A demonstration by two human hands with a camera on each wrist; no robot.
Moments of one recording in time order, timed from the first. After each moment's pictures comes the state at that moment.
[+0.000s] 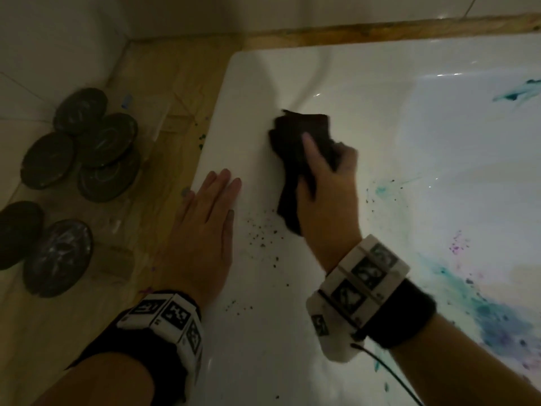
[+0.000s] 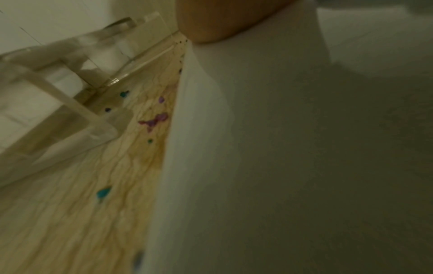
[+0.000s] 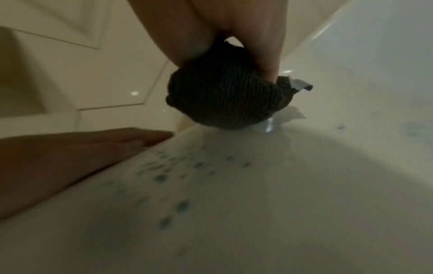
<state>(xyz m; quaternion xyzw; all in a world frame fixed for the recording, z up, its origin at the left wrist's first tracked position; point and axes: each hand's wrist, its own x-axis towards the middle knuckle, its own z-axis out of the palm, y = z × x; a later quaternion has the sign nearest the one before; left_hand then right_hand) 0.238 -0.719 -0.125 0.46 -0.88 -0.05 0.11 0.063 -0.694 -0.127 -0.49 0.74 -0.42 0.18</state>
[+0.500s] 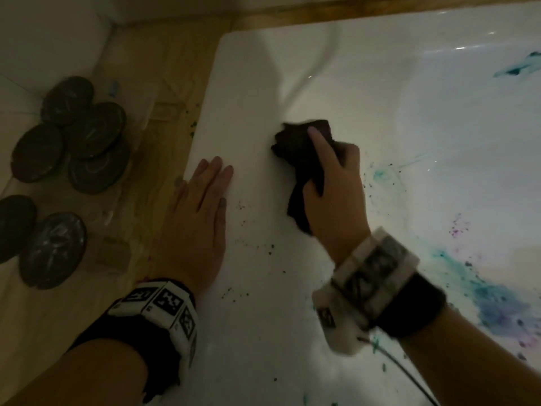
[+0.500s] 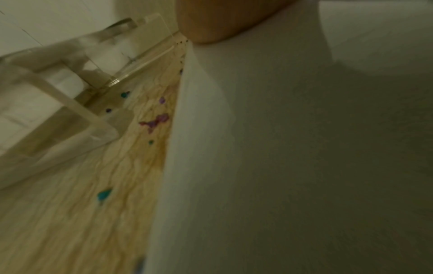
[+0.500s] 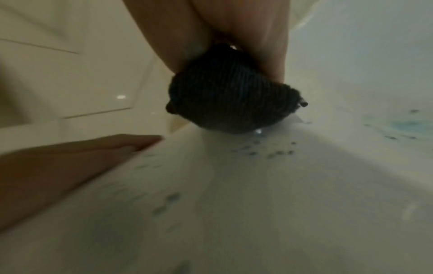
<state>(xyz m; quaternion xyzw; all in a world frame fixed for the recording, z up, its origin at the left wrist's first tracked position) 0.237 -0.719 -0.125 0.46 -0.88 -0.05 0.12 0.053 -0.680 -0.132 -0.47 0.74 -0.40 0.27</state>
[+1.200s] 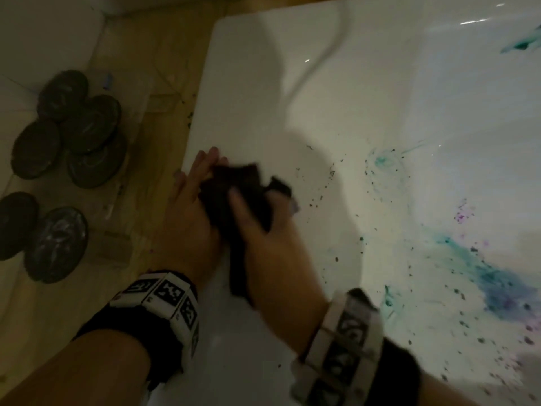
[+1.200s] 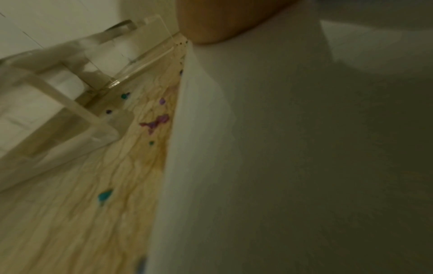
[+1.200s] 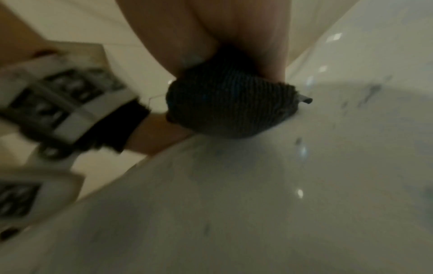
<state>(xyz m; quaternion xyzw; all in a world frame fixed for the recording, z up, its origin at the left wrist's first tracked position) 0.242 -0.724 -0.125 0.42 -0.90 -0.06 0.11 0.125 -0.631 -0.121 -0.61 0.66 -0.36 0.25</state>
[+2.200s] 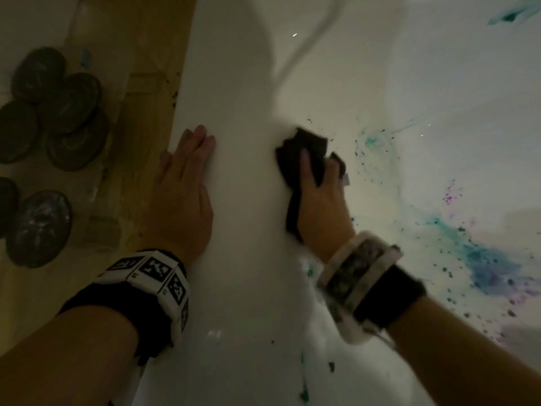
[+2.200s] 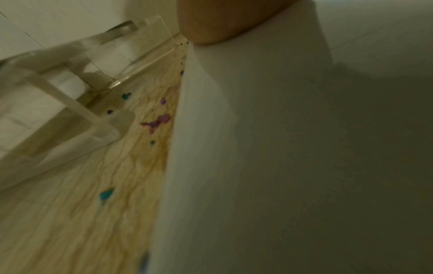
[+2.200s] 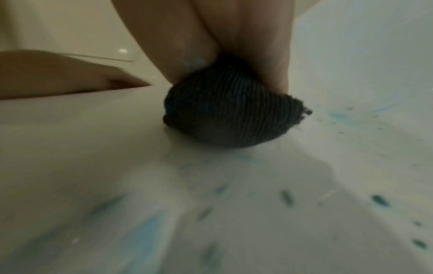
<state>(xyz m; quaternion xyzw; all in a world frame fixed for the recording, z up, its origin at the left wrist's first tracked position) 0.240 -0.719 -0.124 0.45 -0.88 -0.05 0.13 0.069 -0.640 -0.169 -0.51 0.78 -0.19 0.29</state>
